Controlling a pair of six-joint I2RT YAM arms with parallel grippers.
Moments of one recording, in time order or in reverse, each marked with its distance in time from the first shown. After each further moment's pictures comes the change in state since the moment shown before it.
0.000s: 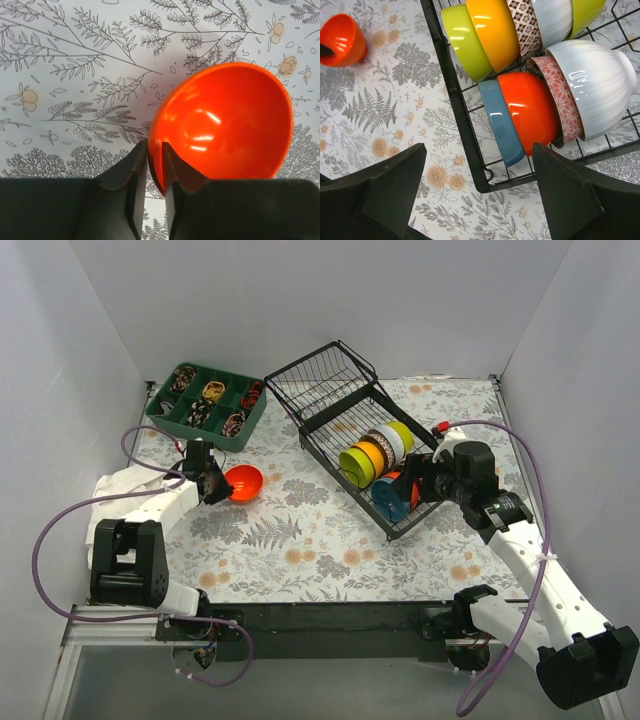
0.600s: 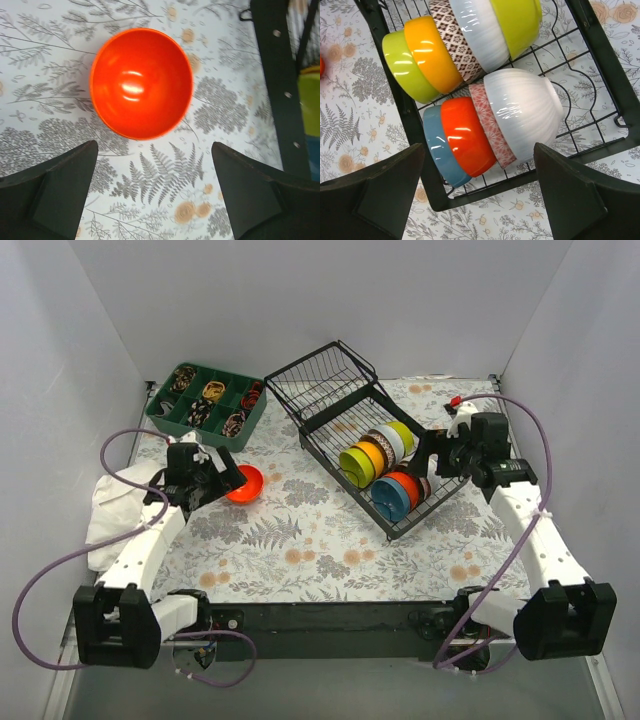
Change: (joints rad) left arm 0.011 -0.282 -0.018 -0.075 0.174 0.043; right arm -0.205 0.229 0.176 -0.063 -0.090 -0.177
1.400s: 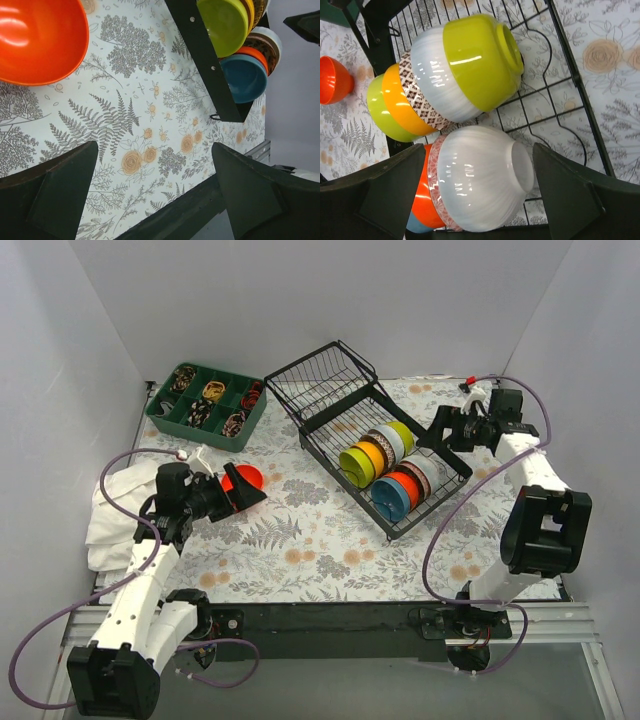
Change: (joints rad) left arm 0.000 -0.303 -0.122 -0.011 0.437 -0.043; right arm -0.252 0.464 0.211 0.100 -0.399 -0.073
